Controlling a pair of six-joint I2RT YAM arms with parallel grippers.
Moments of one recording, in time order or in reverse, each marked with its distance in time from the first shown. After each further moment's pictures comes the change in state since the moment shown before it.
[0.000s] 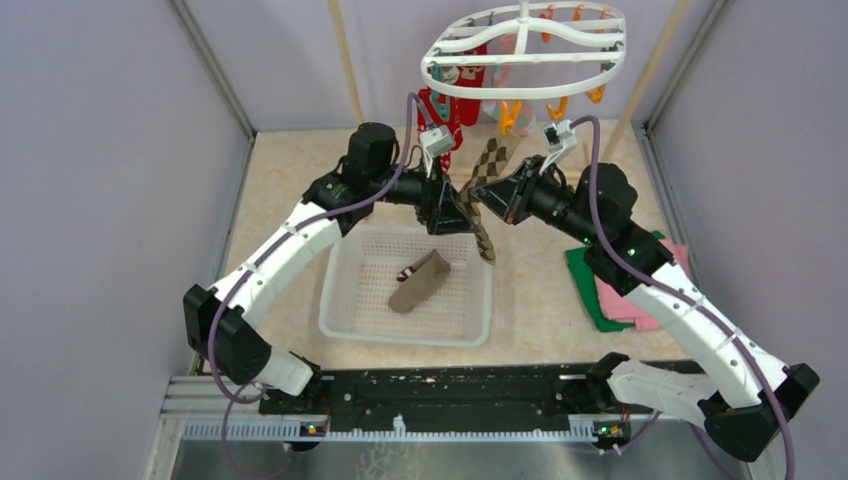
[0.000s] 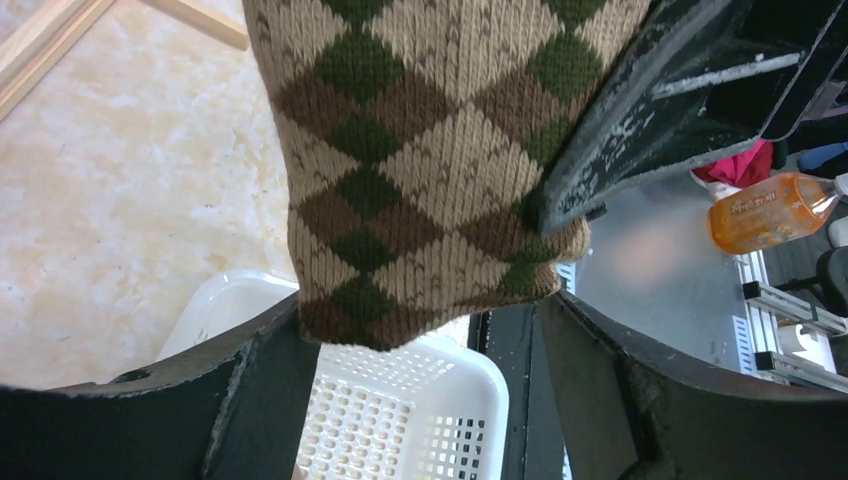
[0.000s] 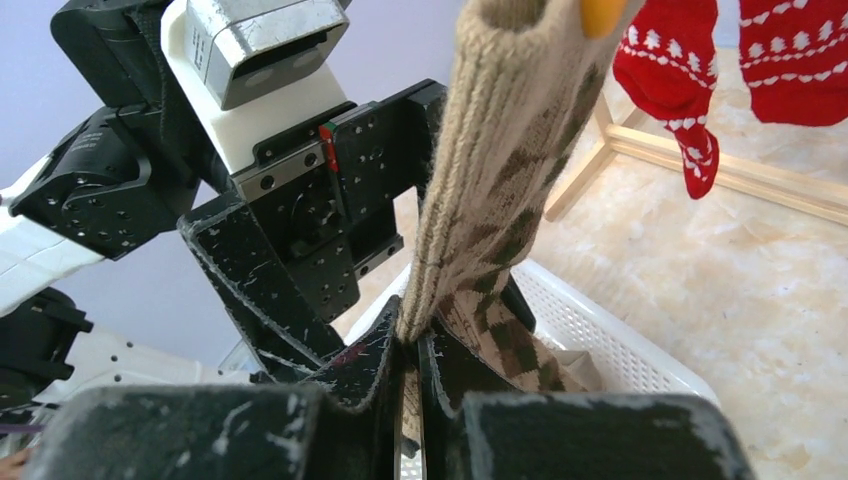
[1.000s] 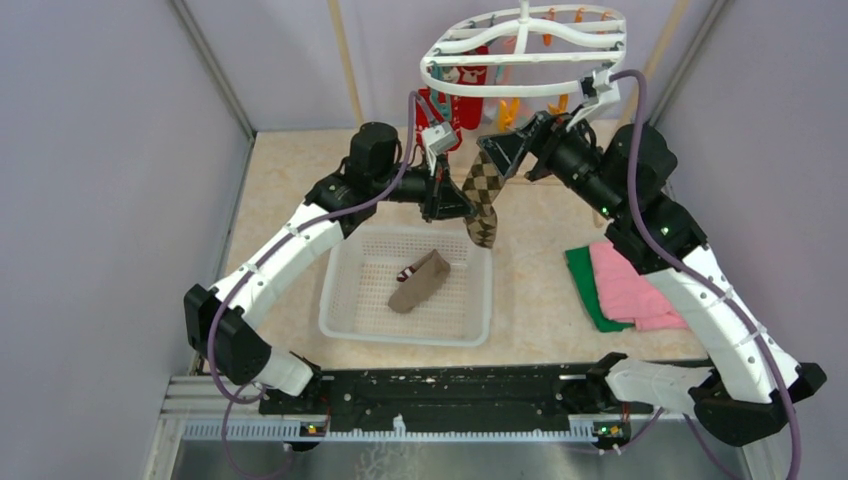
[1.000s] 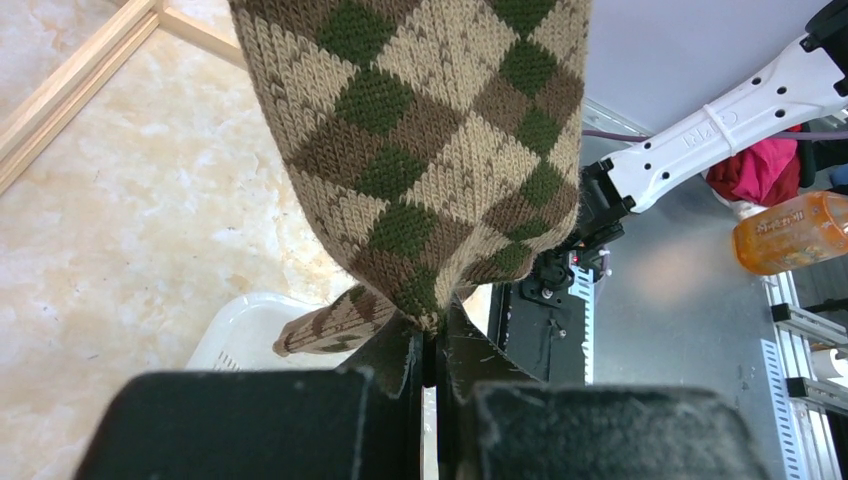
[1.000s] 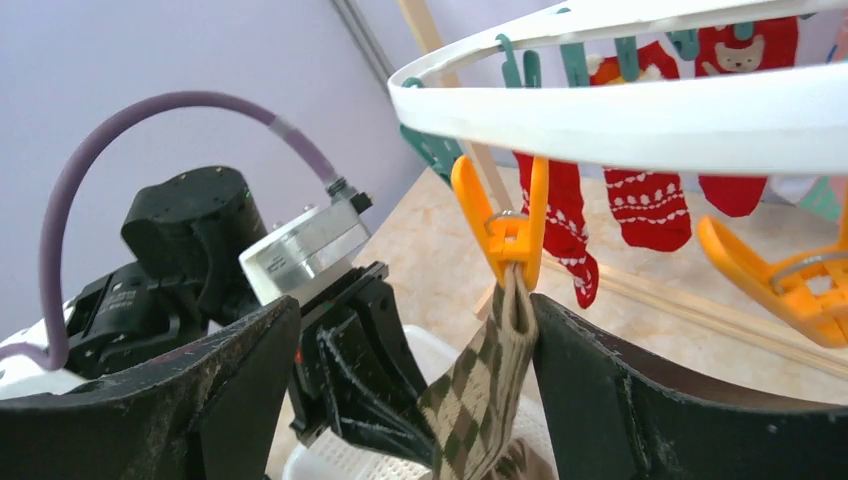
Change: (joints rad) left arm -0.026 0.005 -0.002 0.072 -0.045 -0.024; right arm -0.013 0.078 0.332 -0.166 0.176 -0.100
